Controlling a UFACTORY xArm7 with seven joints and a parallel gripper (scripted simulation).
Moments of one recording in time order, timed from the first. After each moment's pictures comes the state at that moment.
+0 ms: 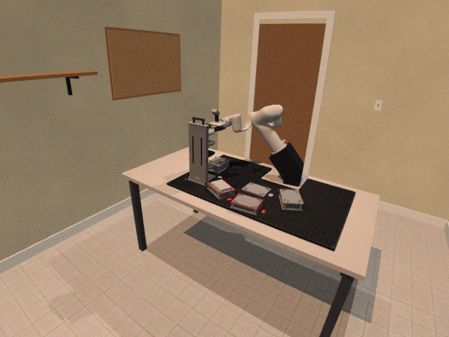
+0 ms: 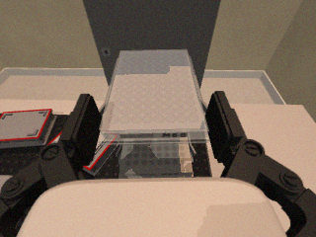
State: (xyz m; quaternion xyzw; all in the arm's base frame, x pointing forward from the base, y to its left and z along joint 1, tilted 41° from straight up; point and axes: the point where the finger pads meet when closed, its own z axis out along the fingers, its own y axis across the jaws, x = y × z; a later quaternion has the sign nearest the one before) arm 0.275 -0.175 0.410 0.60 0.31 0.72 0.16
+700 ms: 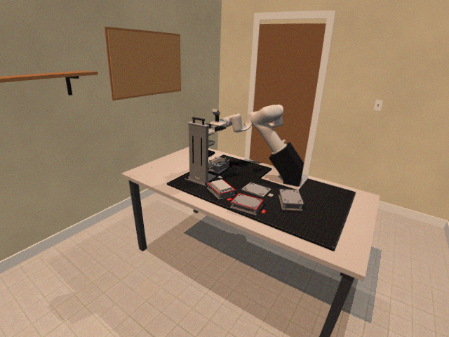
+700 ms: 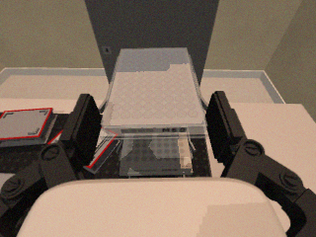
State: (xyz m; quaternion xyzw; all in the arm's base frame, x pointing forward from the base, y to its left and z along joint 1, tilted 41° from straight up) arm 0.270 -0.176 0.410 0.60 0.31 0.72 0.16
